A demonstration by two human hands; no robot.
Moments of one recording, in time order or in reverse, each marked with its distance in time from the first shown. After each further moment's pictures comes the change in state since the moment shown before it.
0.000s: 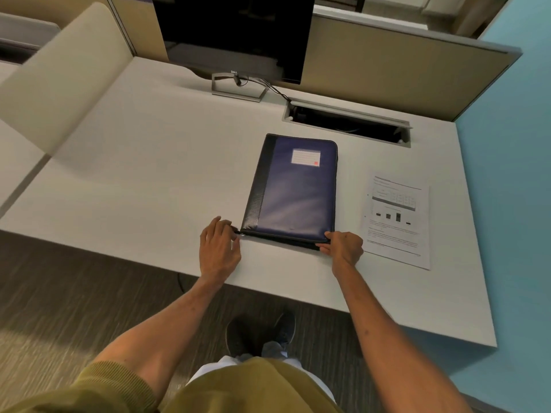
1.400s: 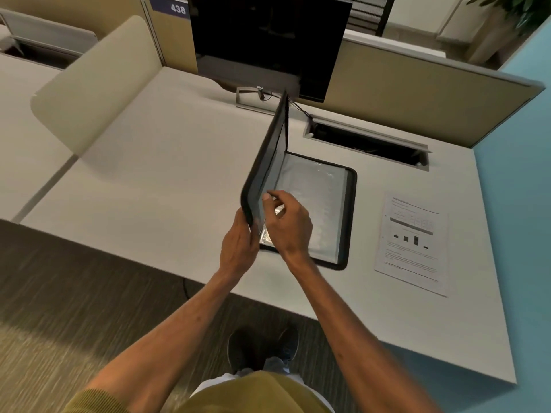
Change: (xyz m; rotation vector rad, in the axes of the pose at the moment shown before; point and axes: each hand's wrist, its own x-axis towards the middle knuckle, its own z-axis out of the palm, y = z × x) left_hand 0.032 0.008 -0.029 -0.609 0.194 0.063; right_hand -0.121 -0.060 0.132 -0.321 -0.163 -1.003
